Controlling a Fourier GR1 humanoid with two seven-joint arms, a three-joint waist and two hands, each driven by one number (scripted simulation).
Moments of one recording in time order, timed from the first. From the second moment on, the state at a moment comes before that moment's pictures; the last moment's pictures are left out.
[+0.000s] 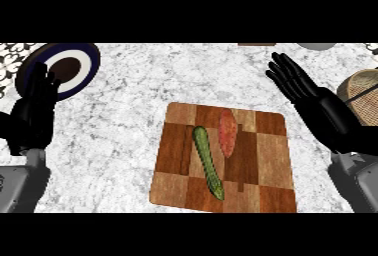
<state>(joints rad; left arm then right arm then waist) -0.25 0.38 0.00 -1.47 0.27 0.33 0.05 -0.36 -0.47 0.25 -1.66 -0.43 0.09 -0.02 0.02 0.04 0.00</state>
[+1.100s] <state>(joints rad) 0.01 0.49 -0.09 -1.34 0.26 0.11 0.11 -0.16 -0.35 0.34 -1.25 -0.21 -0.31 -0.02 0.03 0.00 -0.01</state>
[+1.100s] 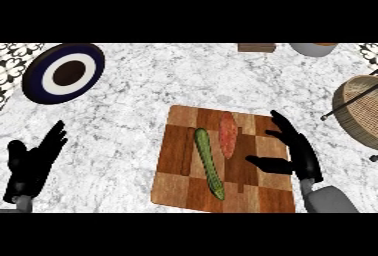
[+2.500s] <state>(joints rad) 0.07 0.43 0.01 -1.34 0.20 0.02 0.08 -0.49 -0.40 0.31 -1.34 -0.20 0.17 0.84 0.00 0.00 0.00</state>
